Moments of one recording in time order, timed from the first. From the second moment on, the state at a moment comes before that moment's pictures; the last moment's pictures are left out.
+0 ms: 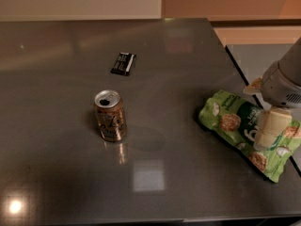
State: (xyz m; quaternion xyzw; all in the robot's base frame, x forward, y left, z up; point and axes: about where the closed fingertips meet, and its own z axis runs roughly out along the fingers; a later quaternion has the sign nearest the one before) arm 0.464 -0.257 0.849 -0.64 0.76 0.02 0.11
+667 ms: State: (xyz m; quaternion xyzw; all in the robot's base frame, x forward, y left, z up) arm 0.464 -0.259 0.840 -0.63 0.77 0.02 0.09
